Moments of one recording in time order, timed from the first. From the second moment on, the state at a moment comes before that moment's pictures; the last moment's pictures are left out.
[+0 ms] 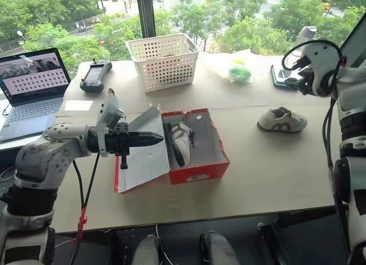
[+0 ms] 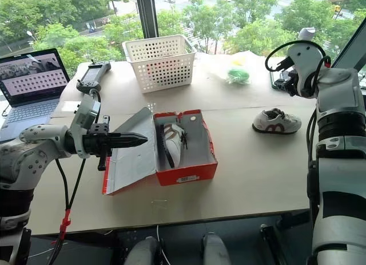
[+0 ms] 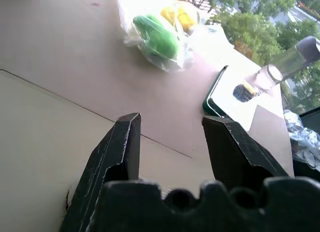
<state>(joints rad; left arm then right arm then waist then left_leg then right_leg) -0.53 0.82 0.07 -0.20 -0.74 0.74 -1.15 -1.20 -0.80 0.03 0.63 -0.05 0.55 0.81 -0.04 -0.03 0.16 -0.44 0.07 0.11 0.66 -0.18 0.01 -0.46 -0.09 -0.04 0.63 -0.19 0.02</state>
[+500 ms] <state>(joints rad) -0.38 0.69 0.17 -0.12 -0.67 0.47 -1.12 -1.00 -0.44 0.09 0.12 0.26 1.17 0.79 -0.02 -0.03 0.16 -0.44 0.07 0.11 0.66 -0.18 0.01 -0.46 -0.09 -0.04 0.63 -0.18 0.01</state>
